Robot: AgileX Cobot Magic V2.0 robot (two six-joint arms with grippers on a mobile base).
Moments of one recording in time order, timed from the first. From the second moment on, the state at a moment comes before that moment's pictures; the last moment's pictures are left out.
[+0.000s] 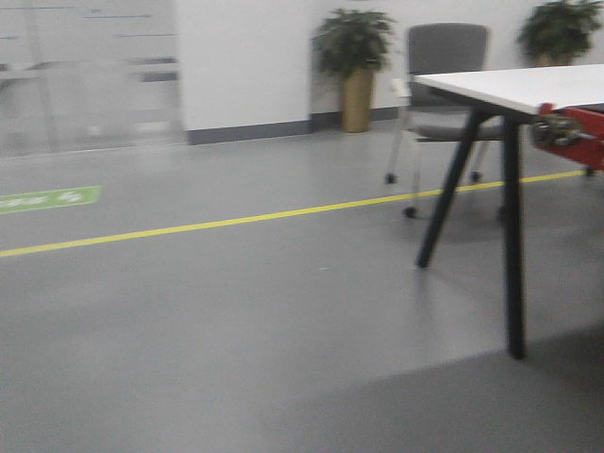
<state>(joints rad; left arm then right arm) -0.02 -0.01 0.03 0.00 0.03 0.00 0.67 0.32 -0.34 -0.03 -0.03 0.11</state>
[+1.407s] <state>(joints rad) -0.02 -0.01 0.03 0.00 0.03 0.00 0.67 0.32 -0.33 -0.03 -0.03 0.11</state>
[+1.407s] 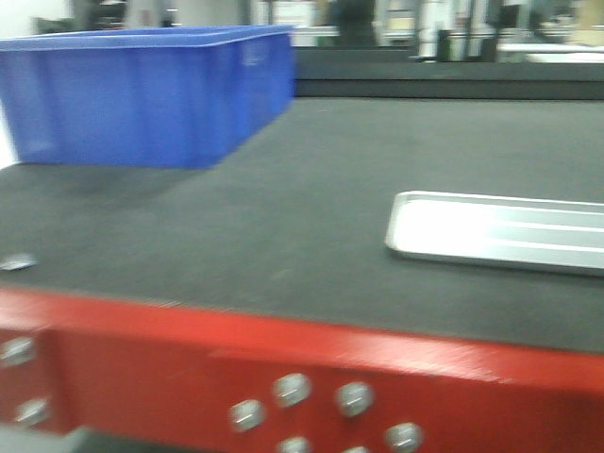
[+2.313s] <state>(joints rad) -0.02 -0.01 0.03 0.00 0.03 0.00 0.67 0.32 -0.33 -0.03 -0.10 0.11</state>
